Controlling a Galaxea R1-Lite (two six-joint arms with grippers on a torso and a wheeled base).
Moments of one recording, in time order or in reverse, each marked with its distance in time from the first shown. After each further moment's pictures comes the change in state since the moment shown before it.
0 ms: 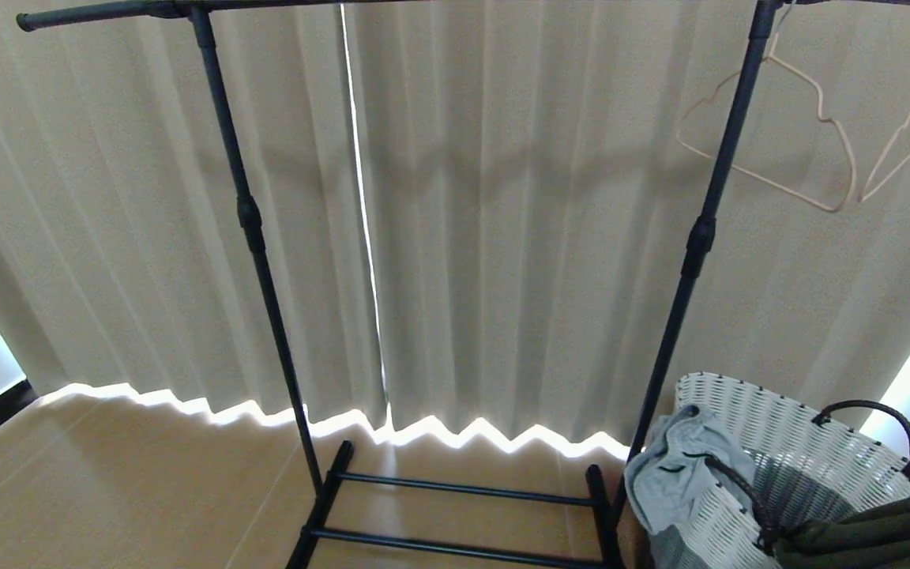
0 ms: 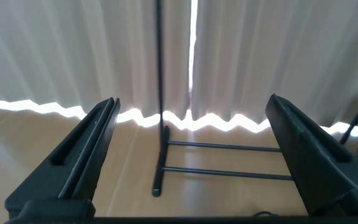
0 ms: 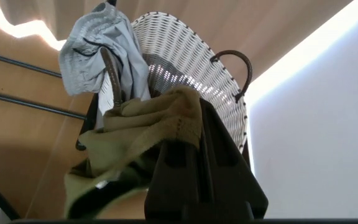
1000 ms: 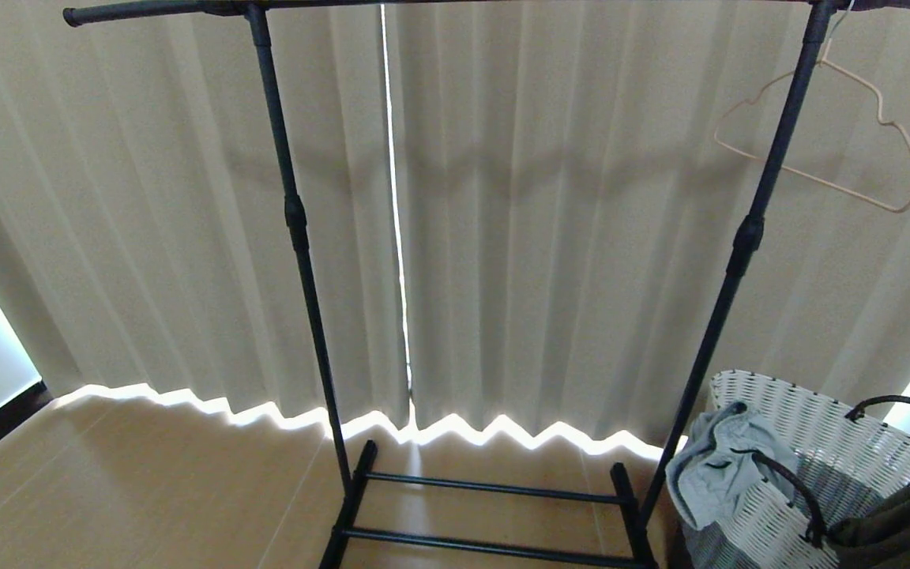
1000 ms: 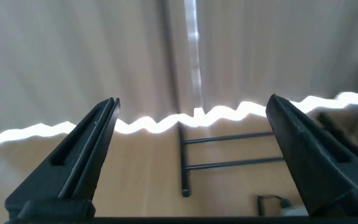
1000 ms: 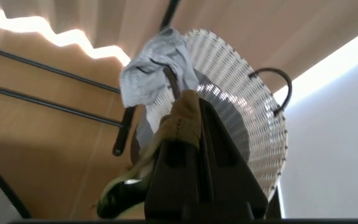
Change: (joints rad) left arm 0.000 0.001 0.000 -0.002 -0.159 0.134; right arm 0.011 0.010 -0.067 0.001 0.132 0.001
